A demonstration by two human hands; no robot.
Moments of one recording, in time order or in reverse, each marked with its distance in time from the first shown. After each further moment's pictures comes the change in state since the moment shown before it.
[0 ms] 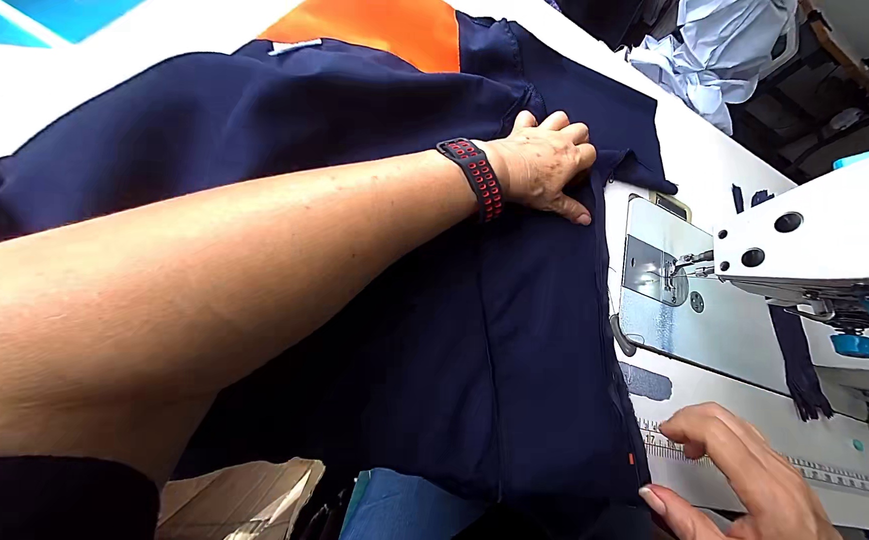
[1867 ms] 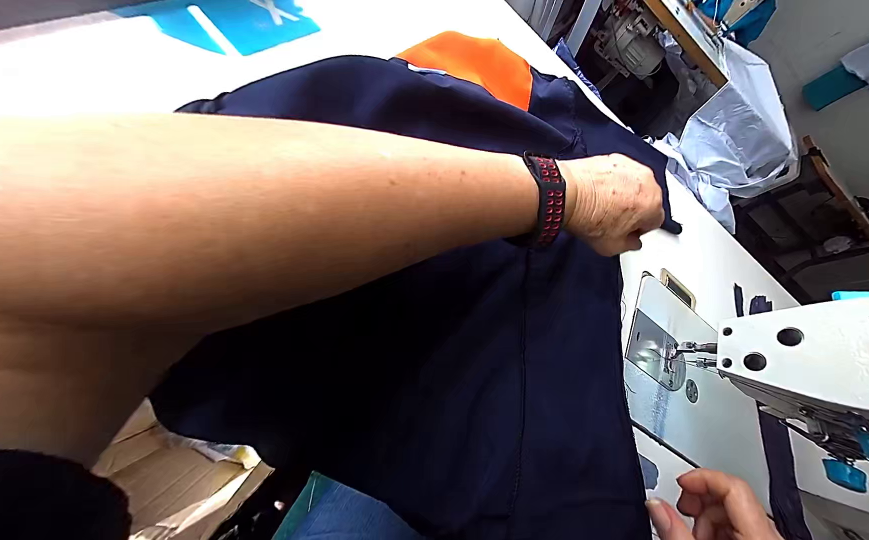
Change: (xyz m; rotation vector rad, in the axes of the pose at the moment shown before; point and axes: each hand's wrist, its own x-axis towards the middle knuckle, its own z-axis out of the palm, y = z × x) left_hand 0.004 0.002 -0.040 0.101 0.217 0.317; right_hand 0.020 0.001 -0.004 -0.021 0.109 0.173
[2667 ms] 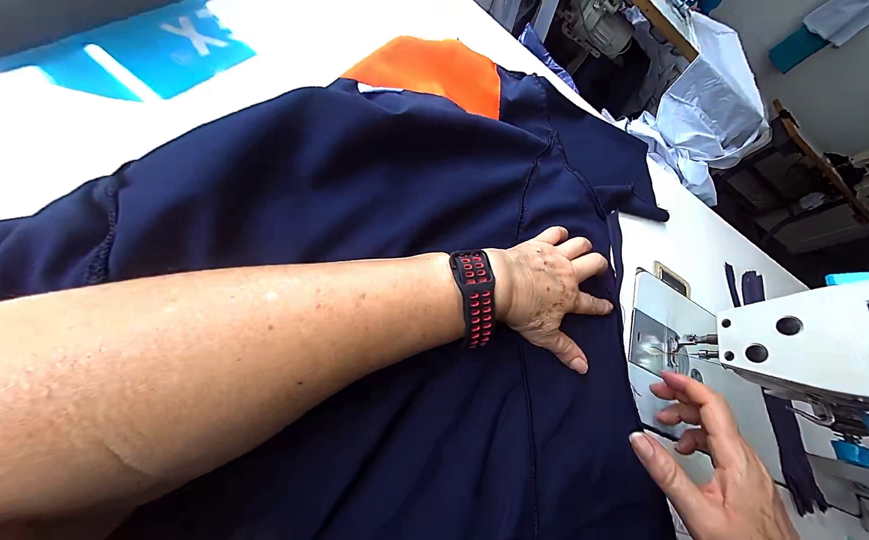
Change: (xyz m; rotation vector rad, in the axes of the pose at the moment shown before) left_hand -0.049 0.034 0.044 -0.054 -0.283 -0.046; right_hand 0.049 -0.009 0.018 0.118 0.050 0.068
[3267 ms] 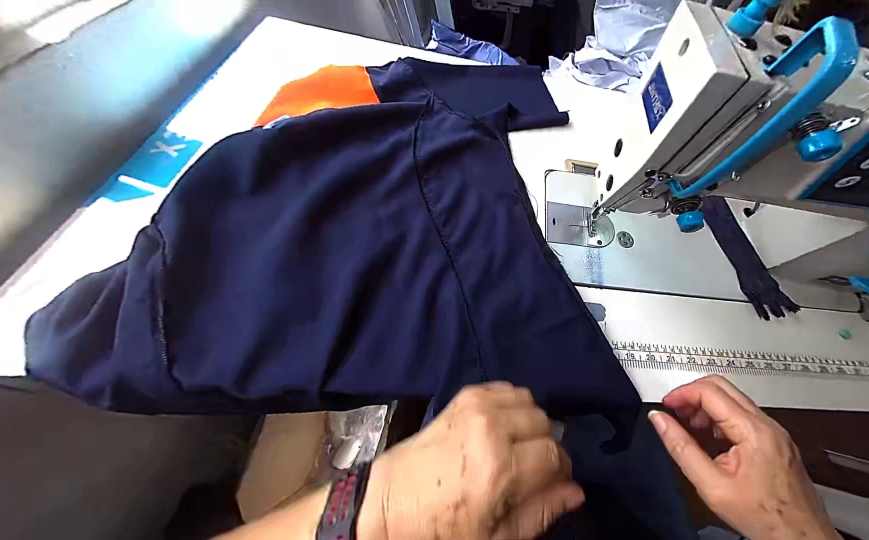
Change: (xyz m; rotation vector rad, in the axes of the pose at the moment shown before) left_hand -0.064 0.224 0.032 -0.377 0.364 0.143; right_hand -0.158 0.056 -0.005 0.072 0.244 0.040
